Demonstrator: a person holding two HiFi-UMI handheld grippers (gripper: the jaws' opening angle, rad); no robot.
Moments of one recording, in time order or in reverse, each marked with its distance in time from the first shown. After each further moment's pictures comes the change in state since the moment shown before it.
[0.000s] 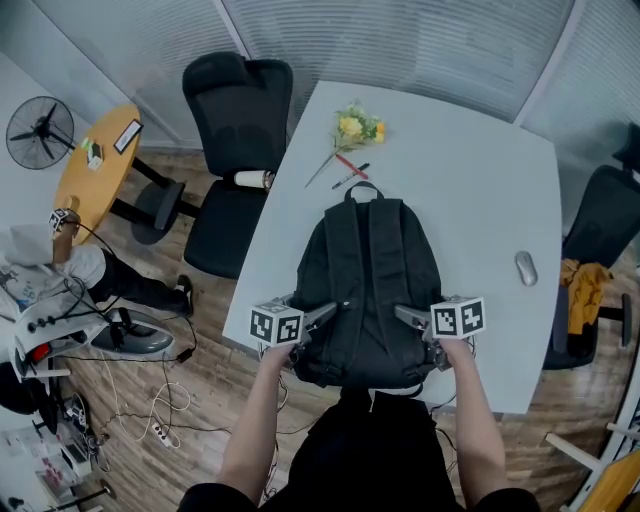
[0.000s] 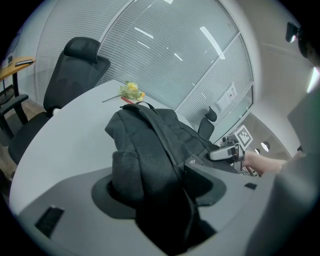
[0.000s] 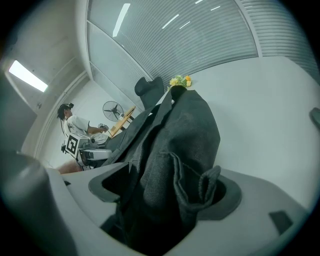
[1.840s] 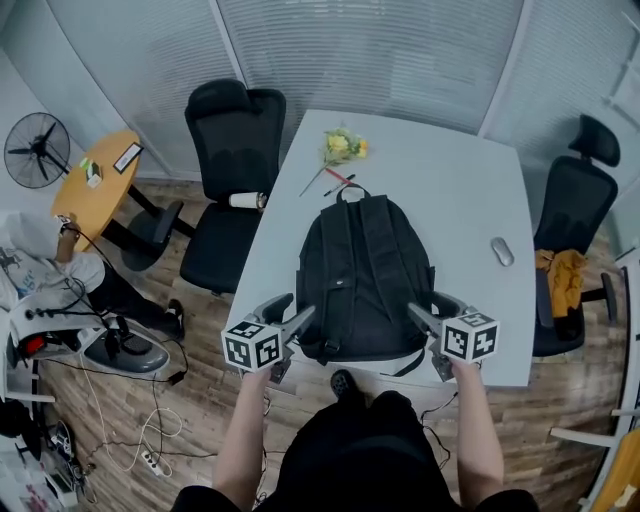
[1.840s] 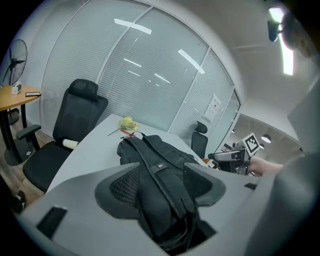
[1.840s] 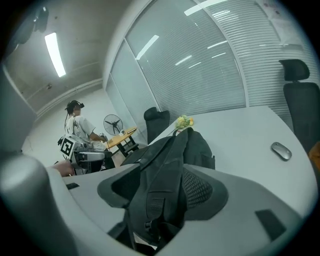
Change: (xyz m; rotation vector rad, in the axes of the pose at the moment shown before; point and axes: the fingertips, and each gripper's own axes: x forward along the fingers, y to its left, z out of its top) left arm -0.127 -0.057 -0.002 0.150 -0.272 0.038; right arm -0.111 0.087 -0.023 -0.188 -0.346 -0.144
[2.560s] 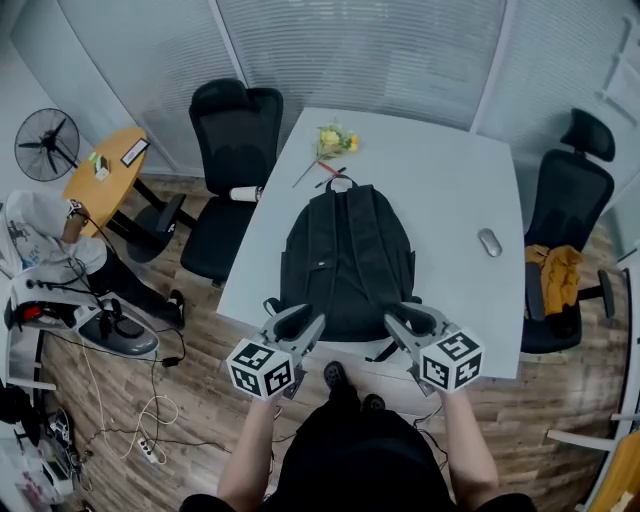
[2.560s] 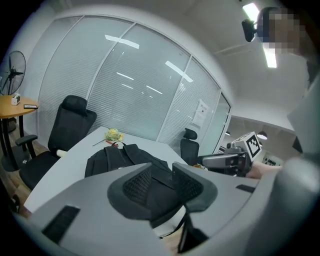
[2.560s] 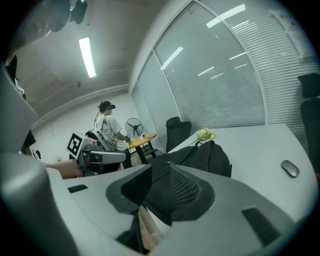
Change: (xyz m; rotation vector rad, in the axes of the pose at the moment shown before) left arm -0.029 -0.135 -0.001 0.079 -0.139 -0.020; right arm -0.073 0.081 -0.007 -0.190 -0.106 0.182
